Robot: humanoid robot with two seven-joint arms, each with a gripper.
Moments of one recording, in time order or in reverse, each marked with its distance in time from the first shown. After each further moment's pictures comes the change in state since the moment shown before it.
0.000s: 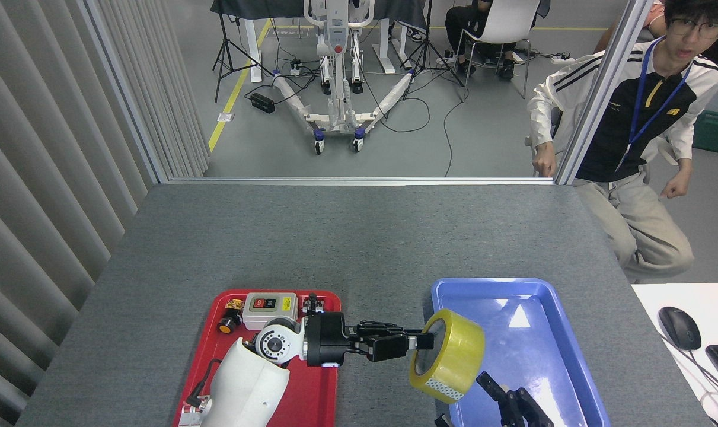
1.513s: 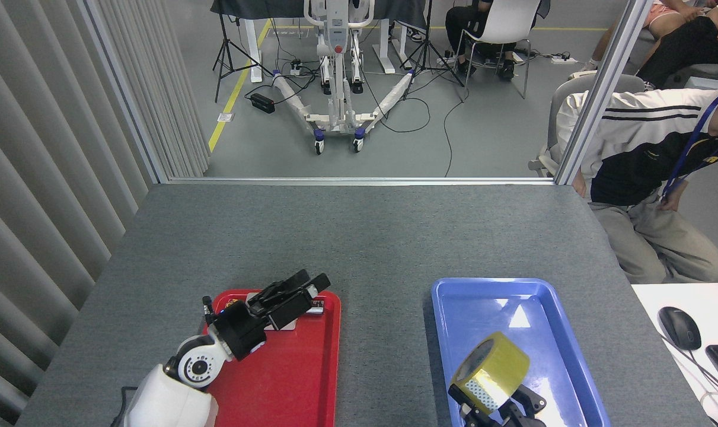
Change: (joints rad) left arm 0.159 0.189 0.150 -0.180 -0.251 0.121 0.665; right arm -0.044 -0.013 -0.058 0.000 0.110 0.001 0.097
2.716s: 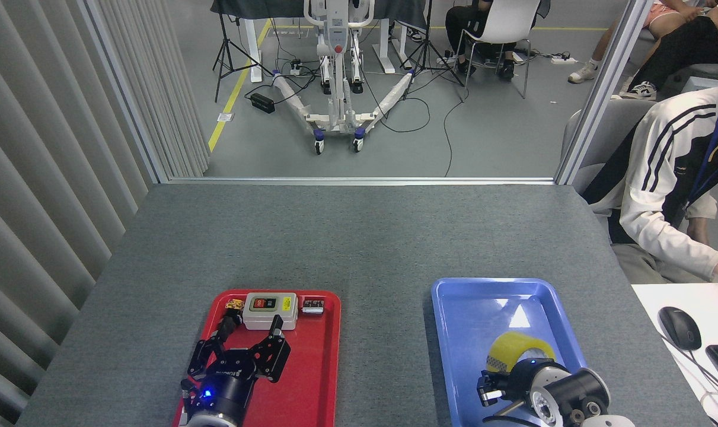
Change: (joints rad) left arm 0.321 0.058 -0.186 -0.316 -0.561 0.779 0.601; right arm -0.389 -0.034 0.129 0.133 -0.002 0.517 1.240
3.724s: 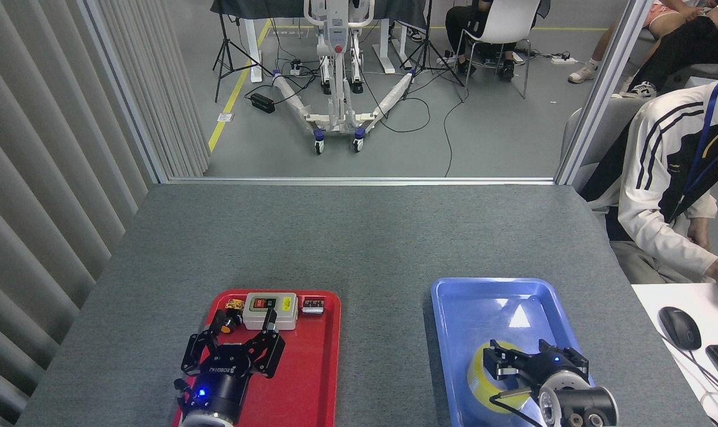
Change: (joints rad) left arm -0.004 0.012 0.001 0.000 -0.004 -0.004 0.085; right arm 0.039 -0.008 -0.009 0.025 0.014 0.320 -0.374
